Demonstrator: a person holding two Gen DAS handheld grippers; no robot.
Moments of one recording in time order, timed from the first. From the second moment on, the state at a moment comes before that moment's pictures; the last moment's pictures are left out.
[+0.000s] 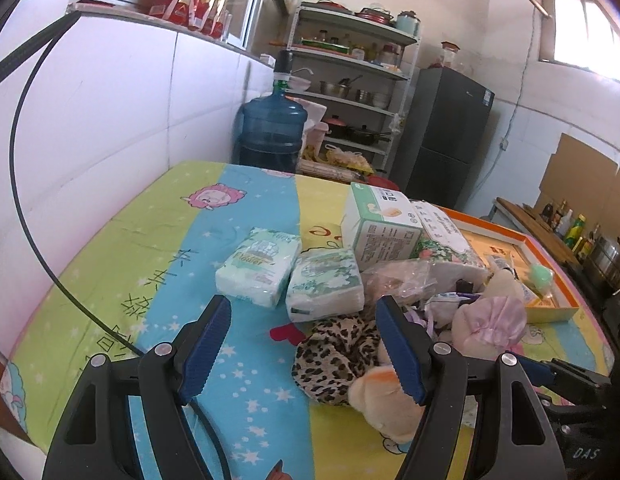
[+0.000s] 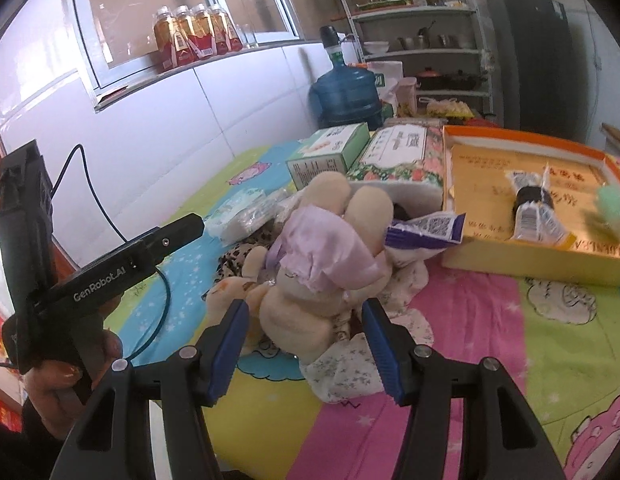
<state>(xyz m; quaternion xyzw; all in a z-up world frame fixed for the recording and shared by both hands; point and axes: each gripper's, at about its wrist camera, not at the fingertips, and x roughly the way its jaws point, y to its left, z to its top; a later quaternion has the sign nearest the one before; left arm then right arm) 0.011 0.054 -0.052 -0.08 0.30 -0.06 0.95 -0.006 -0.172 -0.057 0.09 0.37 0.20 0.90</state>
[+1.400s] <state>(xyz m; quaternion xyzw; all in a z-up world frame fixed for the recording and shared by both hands) -0.003 0.009 -0.077 -0.05 0.32 -0.21 0.92 -0.003 -0.204 -0.026 0.19 0.28 0.20 0.92</state>
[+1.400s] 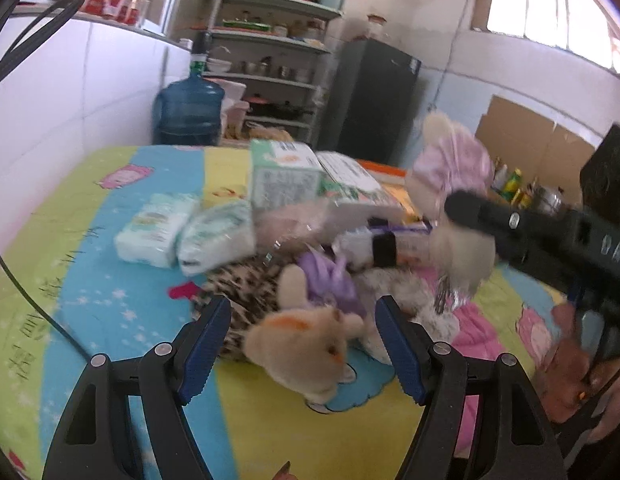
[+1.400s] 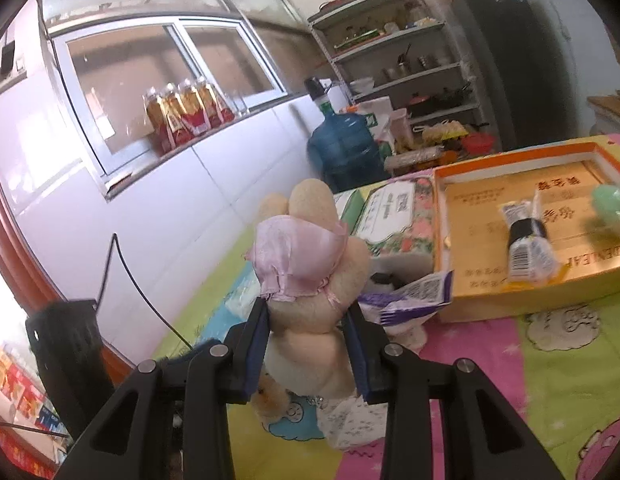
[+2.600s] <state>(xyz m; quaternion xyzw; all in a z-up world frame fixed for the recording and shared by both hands) -0.013 0.017 -0.052 -0.08 0.29 -0.23 0.93 -0.020 -0.220 -0.023 0.20 0.27 0.20 0.92</state>
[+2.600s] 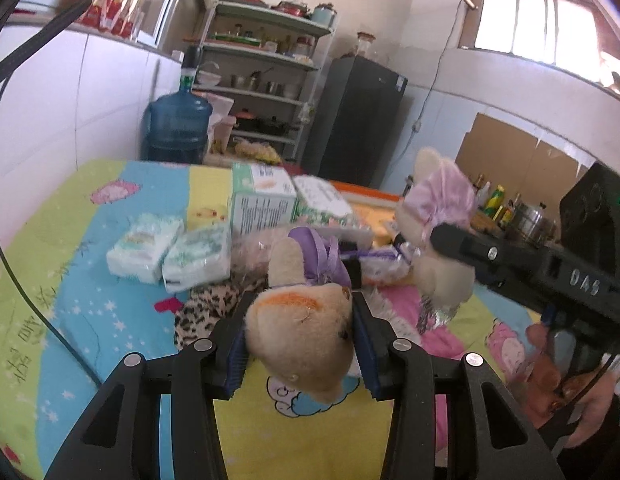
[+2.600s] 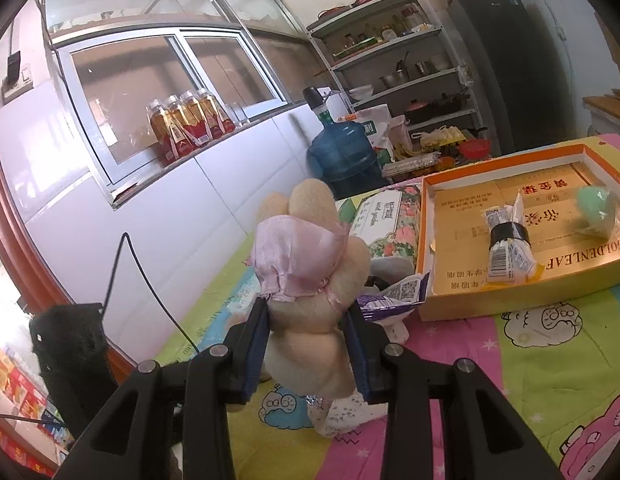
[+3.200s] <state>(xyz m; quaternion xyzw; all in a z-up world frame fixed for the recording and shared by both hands) -0.009 -0.013 -0.013 -0.06 0.25 -0.23 0.94 -0.032 -0.248 -0.009 0.20 0.25 0.18 0.93</state>
